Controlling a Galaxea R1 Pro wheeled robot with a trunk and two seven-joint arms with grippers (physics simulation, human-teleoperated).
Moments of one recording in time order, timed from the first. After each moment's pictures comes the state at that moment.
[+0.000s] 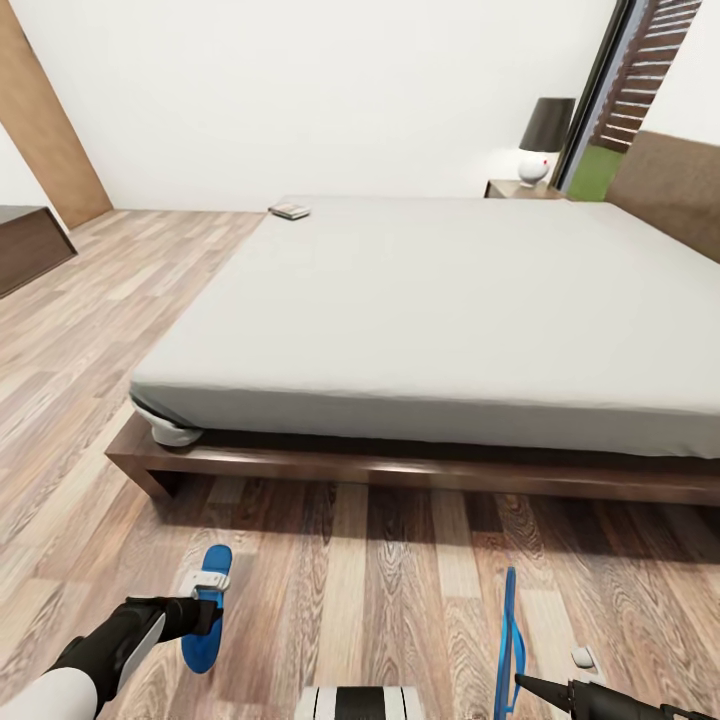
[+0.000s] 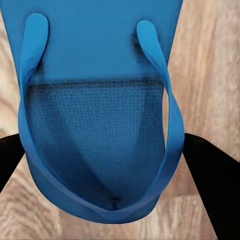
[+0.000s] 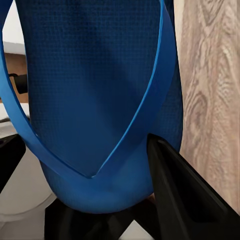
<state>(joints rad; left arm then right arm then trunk) -0.58 0.22 -0.15 -0.43 0.10 0.36 -0.29 -0.57 -0.39 0.14 0.08 -0.41 0.05 1.50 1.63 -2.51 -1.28</state>
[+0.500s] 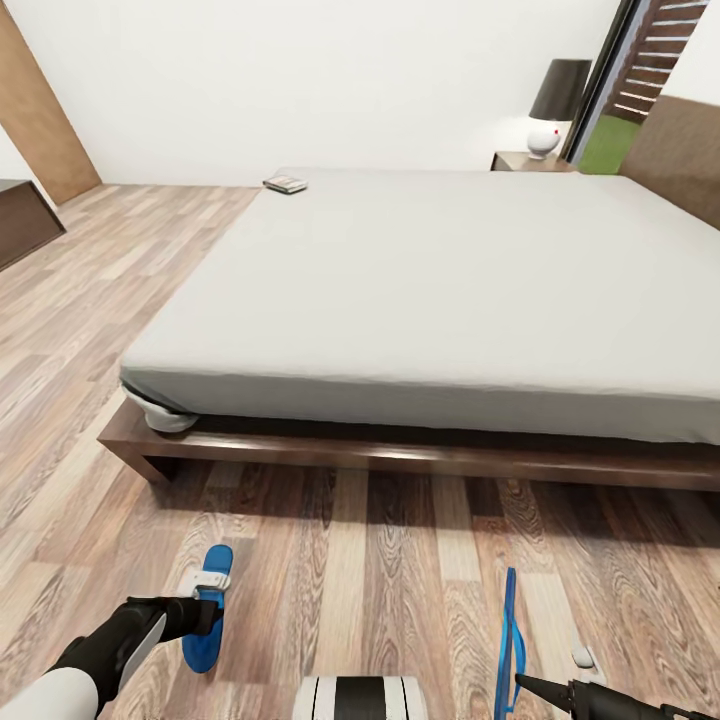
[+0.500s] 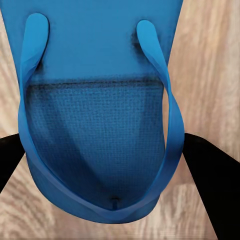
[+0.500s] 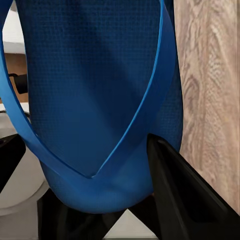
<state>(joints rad) -0.58 0.22 -0.15 -0.43 0.10 0.36 -0.29 -0.57 -0.39 0.14 0.08 -0.41 0.05 1.50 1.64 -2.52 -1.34</state>
